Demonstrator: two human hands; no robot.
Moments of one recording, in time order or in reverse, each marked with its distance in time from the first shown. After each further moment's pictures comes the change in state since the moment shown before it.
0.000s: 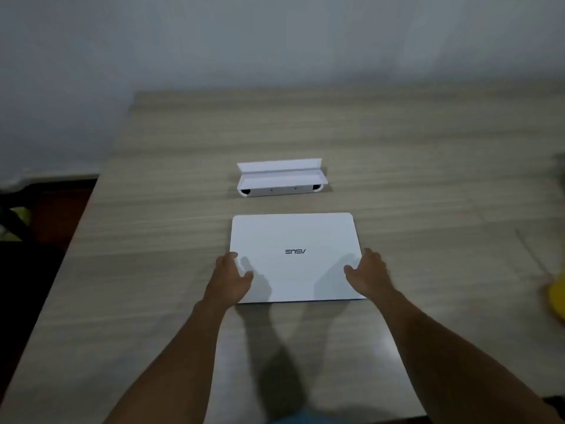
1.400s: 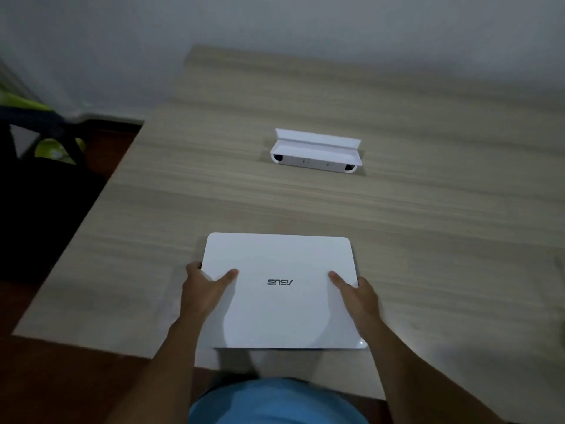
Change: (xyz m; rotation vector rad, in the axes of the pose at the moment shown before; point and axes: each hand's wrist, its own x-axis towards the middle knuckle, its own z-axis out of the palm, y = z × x) left_hand -0.112 -0.065 0.010 -0.458 0.271 -0.454; right_hand -0.069 0.040 0.048 0.494 -0.199 0.137
